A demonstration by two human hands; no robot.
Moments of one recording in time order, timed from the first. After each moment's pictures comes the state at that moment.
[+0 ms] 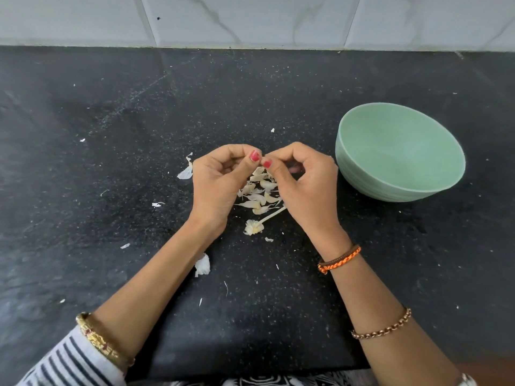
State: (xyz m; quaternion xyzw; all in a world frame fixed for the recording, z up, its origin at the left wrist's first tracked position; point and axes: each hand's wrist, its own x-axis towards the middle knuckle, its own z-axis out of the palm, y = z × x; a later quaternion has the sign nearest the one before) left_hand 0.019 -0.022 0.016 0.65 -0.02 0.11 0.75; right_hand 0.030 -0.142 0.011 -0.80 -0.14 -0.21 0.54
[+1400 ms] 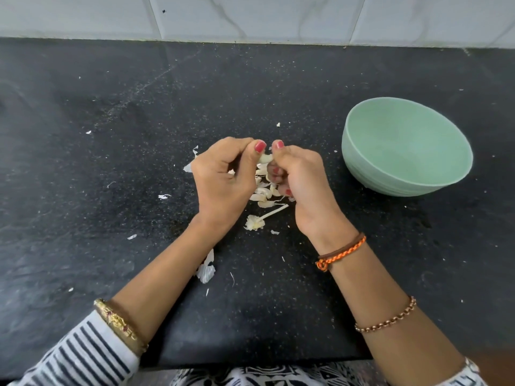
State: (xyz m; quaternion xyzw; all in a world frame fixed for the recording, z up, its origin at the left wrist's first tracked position) left_hand 0.020 -0.021 0.005 0.74 -0.11 0.36 0.56; right_hand 0.024 -0.125 0.033 -0.68 0.05 0.08 0.73
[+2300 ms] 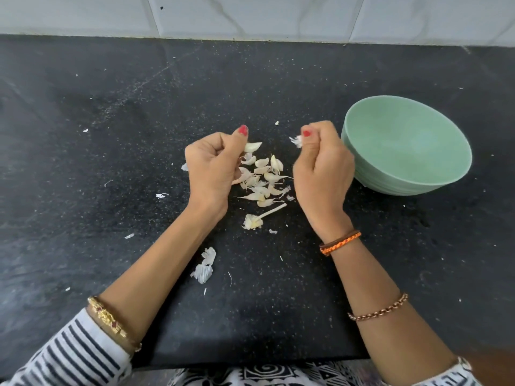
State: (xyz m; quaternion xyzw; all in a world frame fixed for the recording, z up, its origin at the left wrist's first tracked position) left_hand 0.030 -0.018 0.015 0.62 0.09 0.15 0.76; right_hand 0.039 -0.137 0.006 -0.83 -0.04 -0.37 0.43
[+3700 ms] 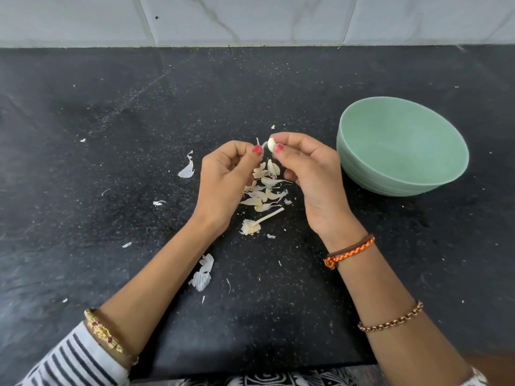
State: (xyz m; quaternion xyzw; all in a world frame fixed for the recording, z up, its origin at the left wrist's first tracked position) left_hand 0.024 -0.020 0.010 0.70 -0.02 0.10 0.71; right_hand 0.025 -0.143 0.032 -0.67 0.00 0.00 0.74
